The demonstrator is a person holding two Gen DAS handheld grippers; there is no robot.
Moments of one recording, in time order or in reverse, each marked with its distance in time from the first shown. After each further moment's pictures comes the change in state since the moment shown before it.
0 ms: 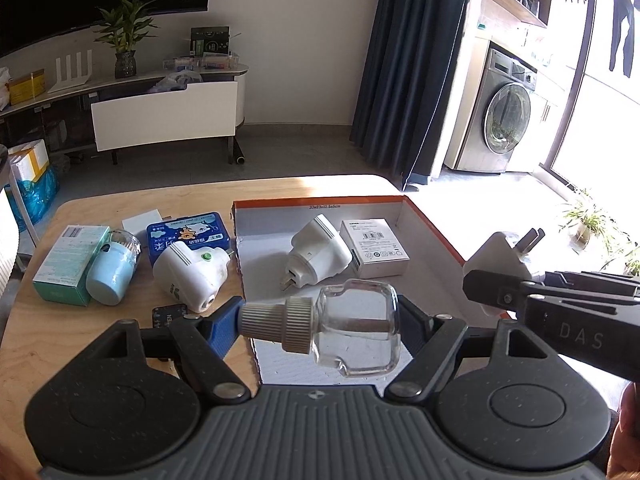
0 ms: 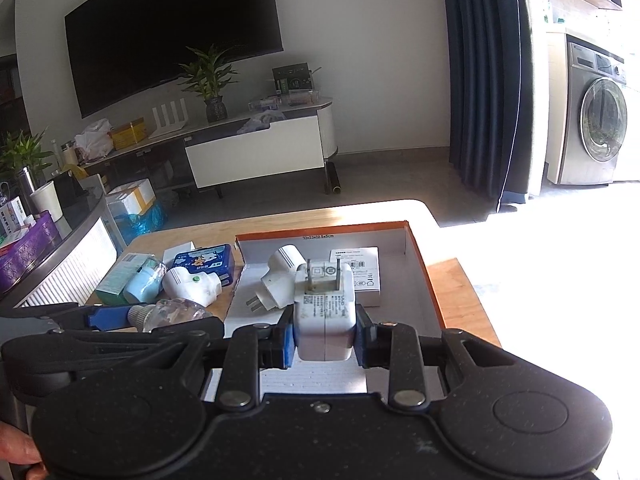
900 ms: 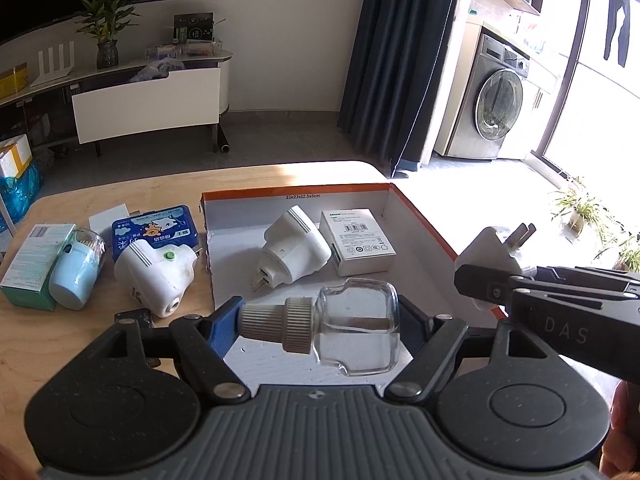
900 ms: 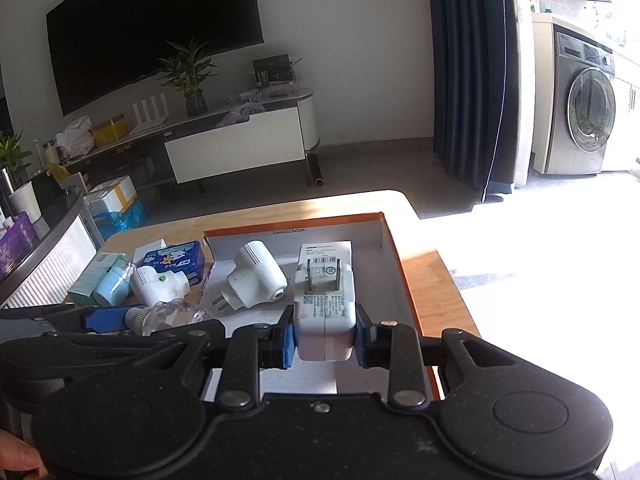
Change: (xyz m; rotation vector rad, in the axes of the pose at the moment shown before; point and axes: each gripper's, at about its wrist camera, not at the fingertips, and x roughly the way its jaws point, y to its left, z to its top) left arm 0.028 -0.015 0.005 0.010 0.043 -0.029; right arm 0.028 -0.012 0.007 0.017 0.026 -0.050
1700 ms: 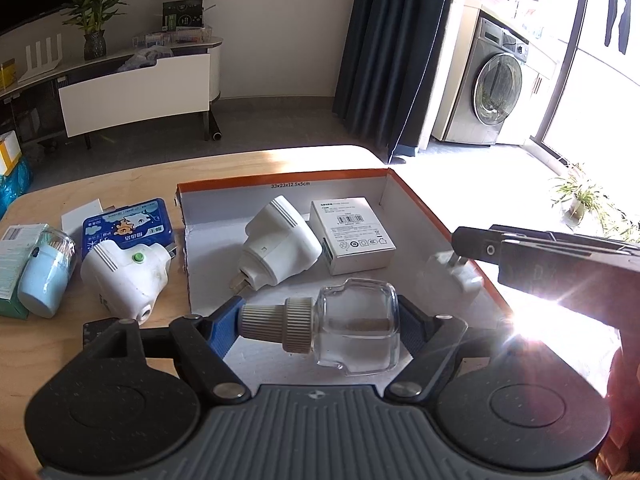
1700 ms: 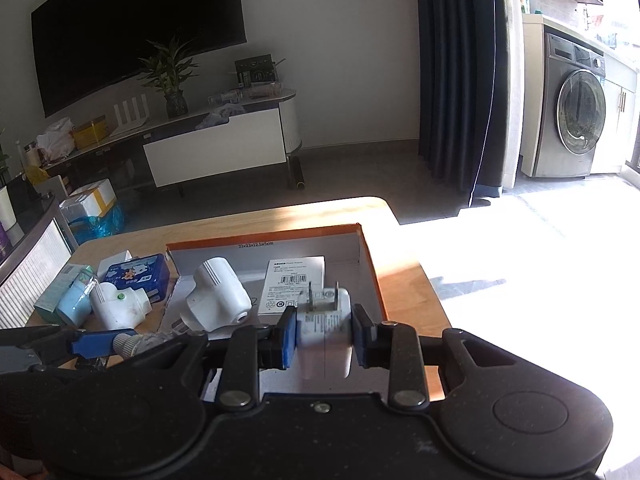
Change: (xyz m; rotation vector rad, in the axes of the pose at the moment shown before) left arm 0.029 -0.008 0.005 0.014 0.043 -0.011; right arm 0.028 -0.017 0.010 0.019 -0.026 -0.048
